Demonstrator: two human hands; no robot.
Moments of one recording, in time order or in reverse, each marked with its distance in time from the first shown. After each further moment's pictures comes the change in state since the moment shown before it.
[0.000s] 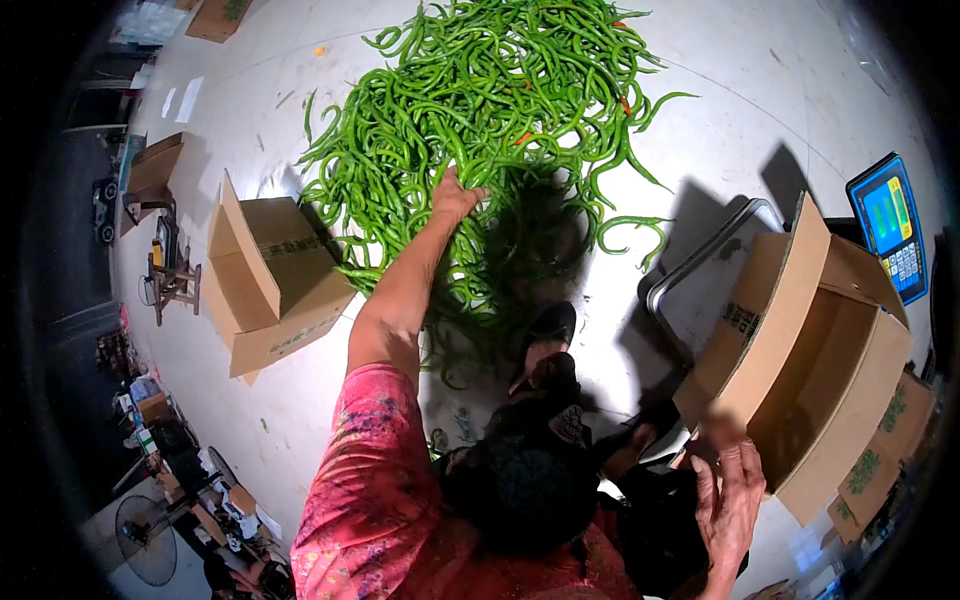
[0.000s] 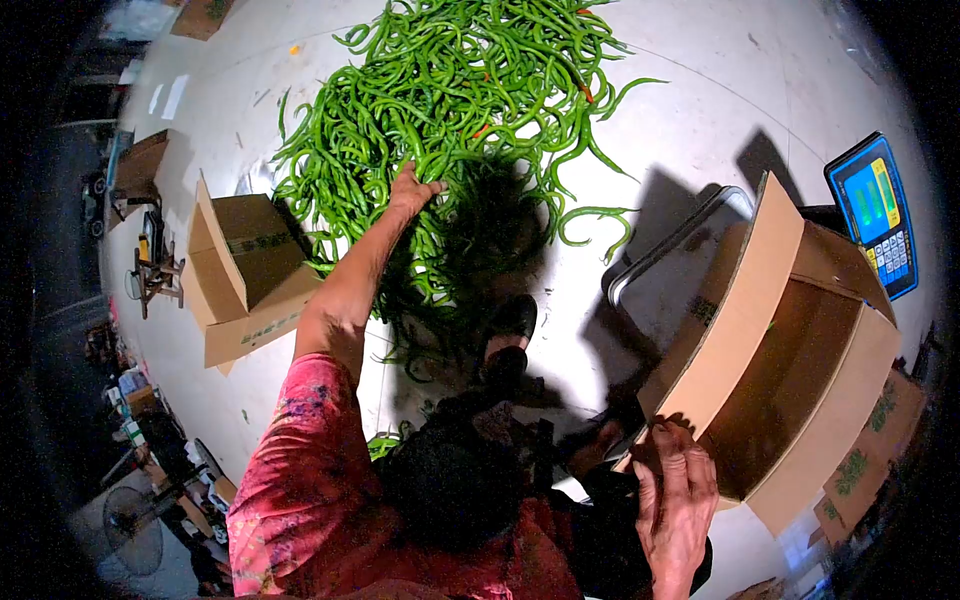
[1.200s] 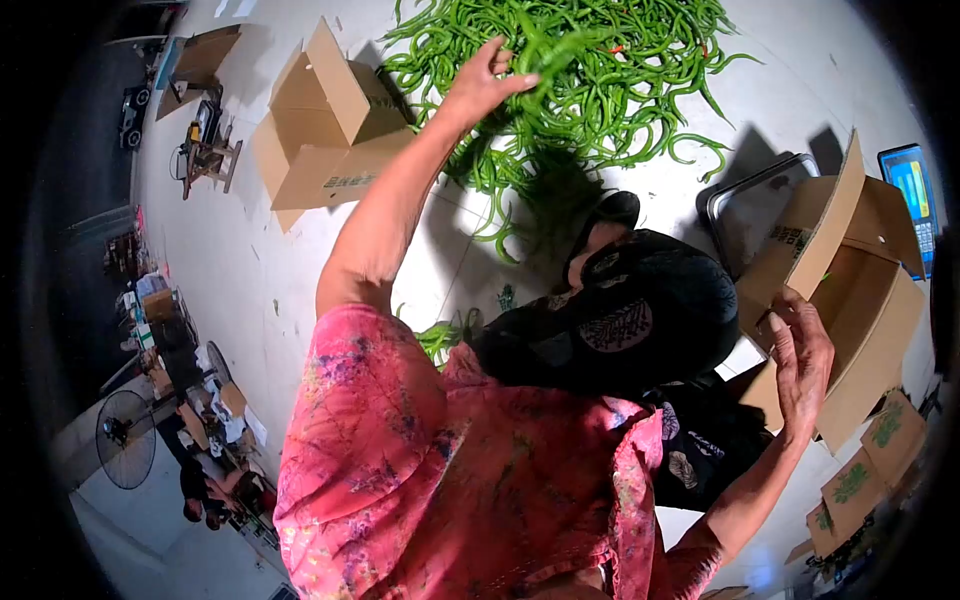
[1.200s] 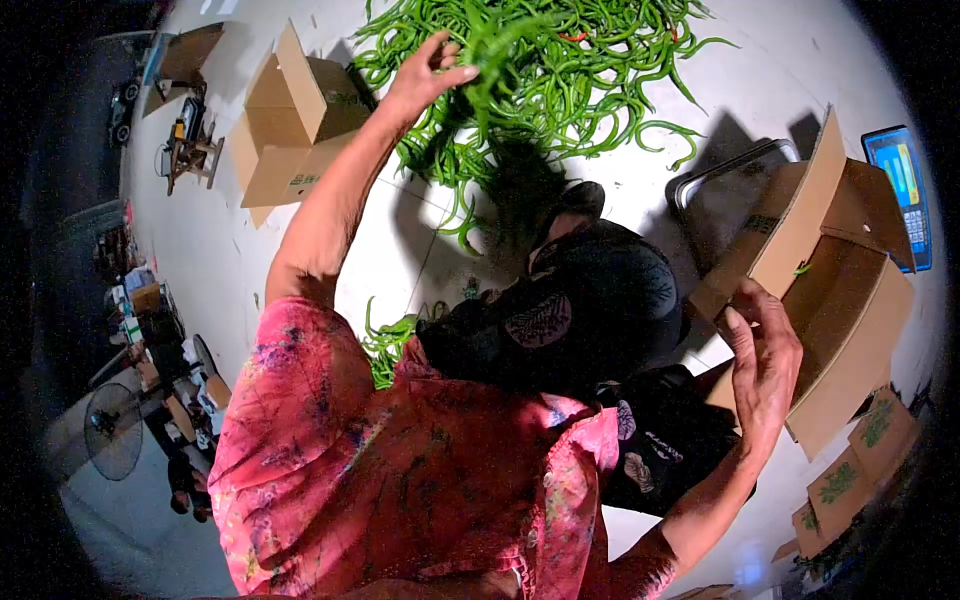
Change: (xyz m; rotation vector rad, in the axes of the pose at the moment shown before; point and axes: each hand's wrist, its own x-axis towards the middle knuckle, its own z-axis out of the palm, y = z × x) left_hand -0.192 0.024 -0.178 -0.357 0.076 0.352; right_hand -0.031 0.010 0.014 0.307 0.071 -0.117
